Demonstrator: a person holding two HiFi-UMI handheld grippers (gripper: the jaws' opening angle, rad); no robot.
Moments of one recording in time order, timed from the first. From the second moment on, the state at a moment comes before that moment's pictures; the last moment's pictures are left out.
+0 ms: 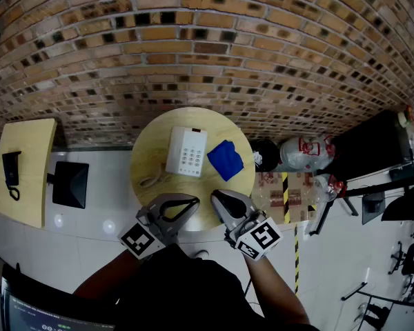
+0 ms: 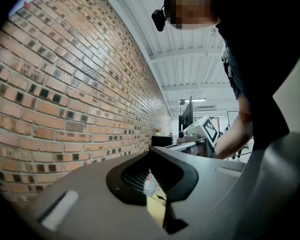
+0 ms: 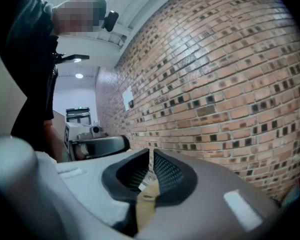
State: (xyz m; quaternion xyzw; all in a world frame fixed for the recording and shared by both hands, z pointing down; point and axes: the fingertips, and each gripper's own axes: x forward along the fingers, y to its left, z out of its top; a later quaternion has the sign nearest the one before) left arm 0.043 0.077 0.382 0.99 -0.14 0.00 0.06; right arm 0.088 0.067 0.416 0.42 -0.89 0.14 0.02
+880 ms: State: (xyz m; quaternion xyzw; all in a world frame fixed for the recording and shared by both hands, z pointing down) left arm -0.008 -0.073 0.461 0.98 -0.16 0.06 0.12; right arm 0.239 -0.116 0.807 0.47 -0.69 0.35 0.41
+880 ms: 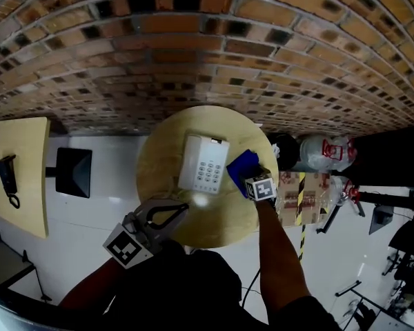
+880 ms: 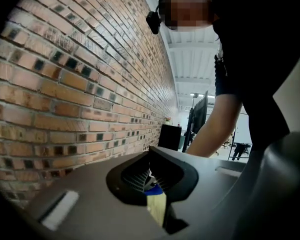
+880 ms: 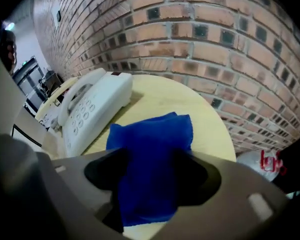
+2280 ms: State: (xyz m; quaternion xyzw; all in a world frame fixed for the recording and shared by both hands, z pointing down) left arm -0.013 -0.080 0.449 0.97 -0.18 0.02 0.12; right arm 0.033 -0.074 0.726 0.29 -0.85 0.22 0.39
